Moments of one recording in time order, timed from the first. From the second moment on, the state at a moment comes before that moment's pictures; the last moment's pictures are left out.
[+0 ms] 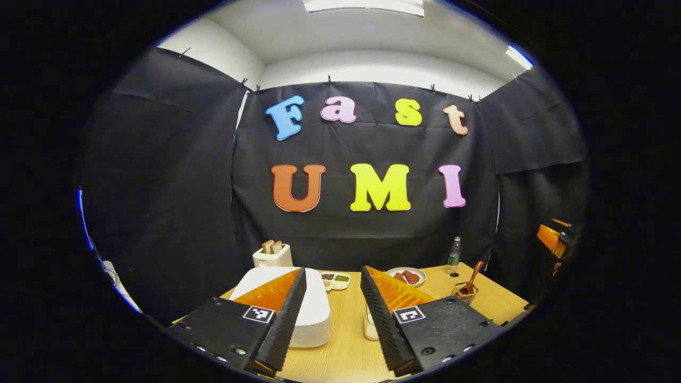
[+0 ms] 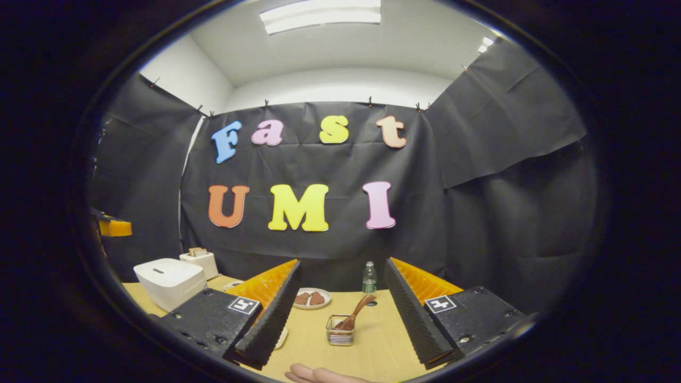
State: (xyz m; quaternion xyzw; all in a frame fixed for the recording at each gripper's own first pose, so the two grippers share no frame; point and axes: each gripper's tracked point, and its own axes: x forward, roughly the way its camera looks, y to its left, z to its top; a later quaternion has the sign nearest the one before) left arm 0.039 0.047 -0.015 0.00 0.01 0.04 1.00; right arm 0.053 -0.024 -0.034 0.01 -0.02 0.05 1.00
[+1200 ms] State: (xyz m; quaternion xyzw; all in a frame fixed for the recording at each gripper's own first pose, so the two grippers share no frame) left arm 0.158 0.168 -0.165 -0.03 0.24 0.12 0.96; right arm 0.121 -0.054 -0.125 0.01 0.05 0.02 1.00
